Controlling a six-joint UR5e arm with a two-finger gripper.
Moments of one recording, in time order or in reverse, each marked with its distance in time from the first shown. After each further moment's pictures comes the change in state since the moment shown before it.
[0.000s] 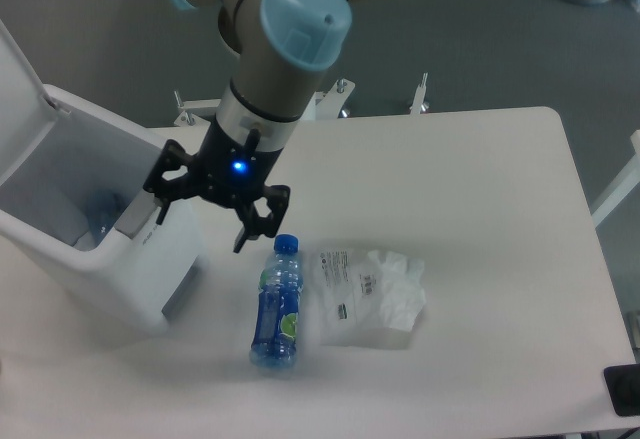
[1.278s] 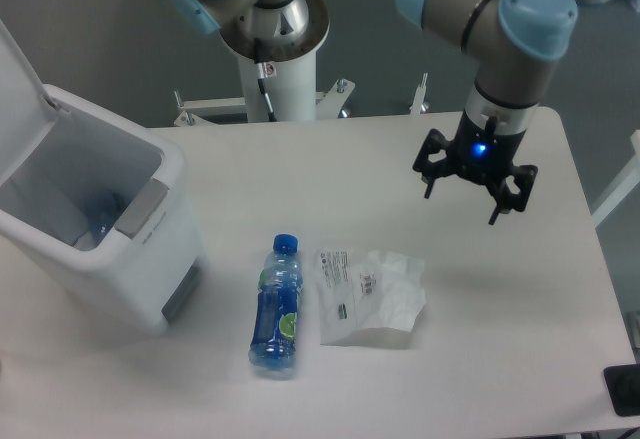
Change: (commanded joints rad) arm 0.364 -0.087 -0.132 0.100 0.322 0.867
